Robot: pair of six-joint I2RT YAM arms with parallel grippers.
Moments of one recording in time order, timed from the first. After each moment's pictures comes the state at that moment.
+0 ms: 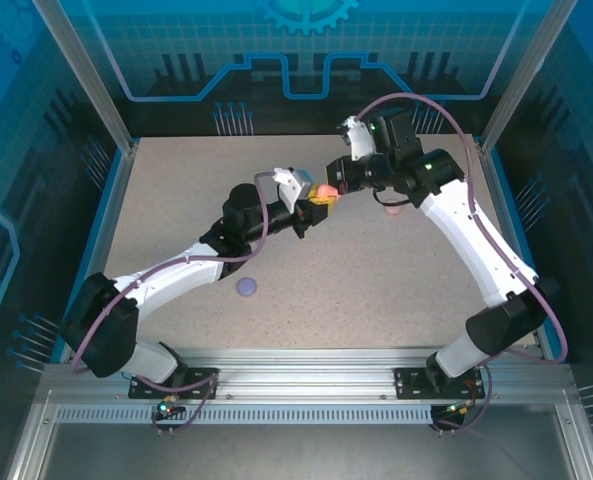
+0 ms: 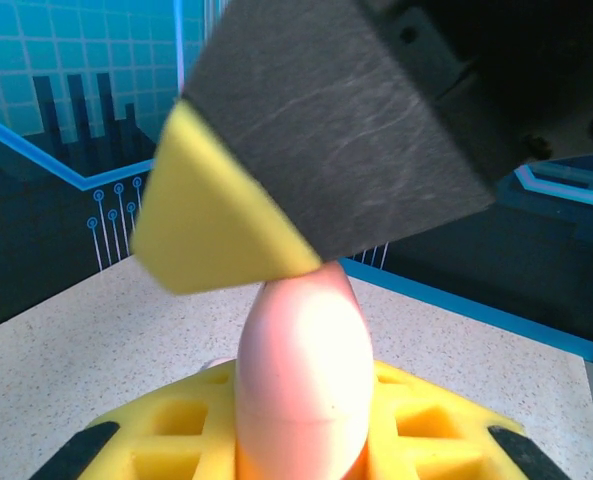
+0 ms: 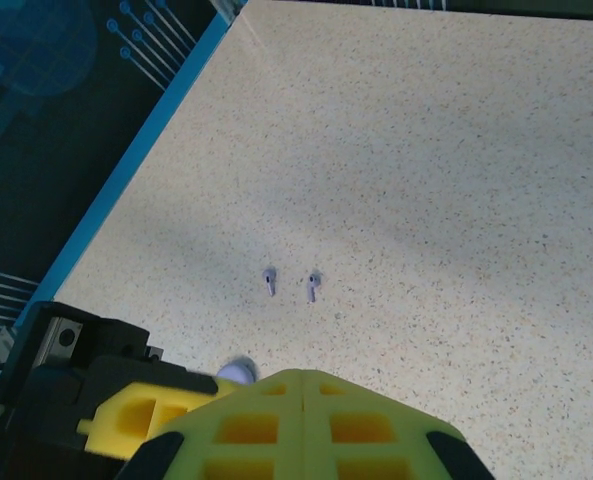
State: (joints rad) left arm -0.62 1.45 0.95 0.50 0.38 -0.09; right arm 0.47 1.54 1.74 -0.88 -0.31 0.29
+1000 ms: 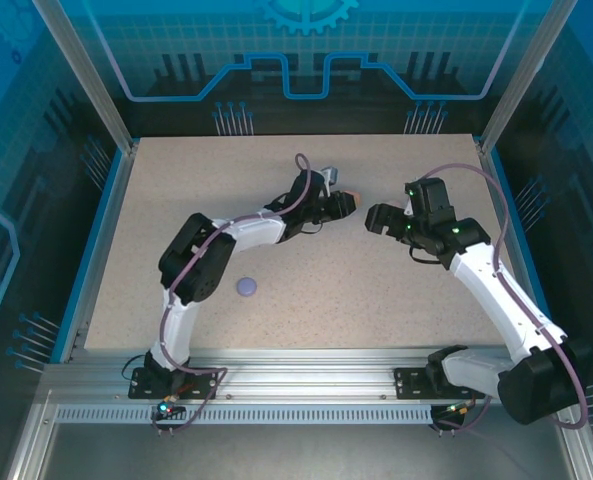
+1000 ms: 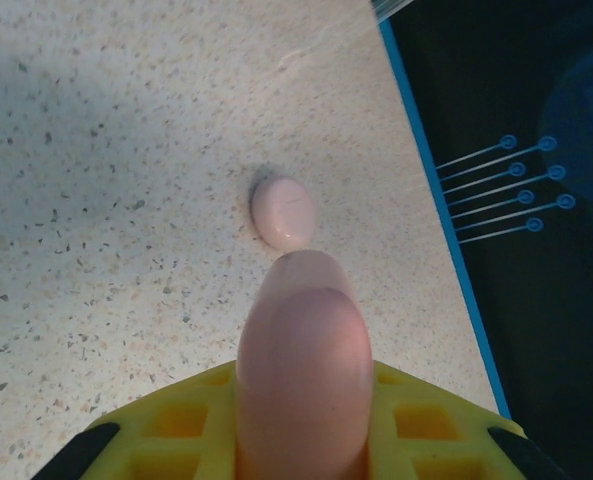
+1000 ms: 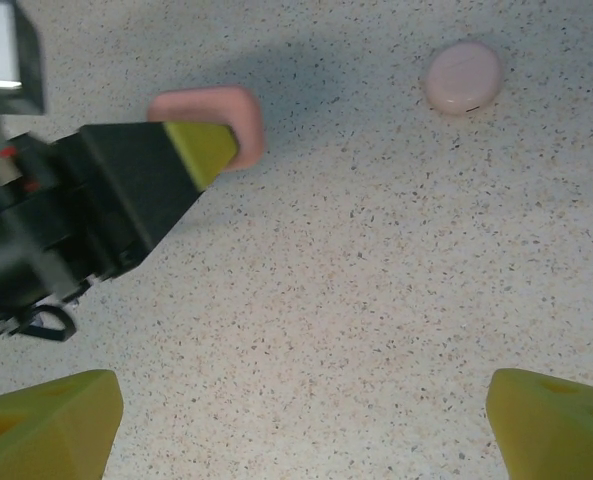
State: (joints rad) left arm -0.62 2.15 1.48 0.19 0.30 -0.86; right arm 0.30 1.17 1.05 -0.72 -0.03 0.55
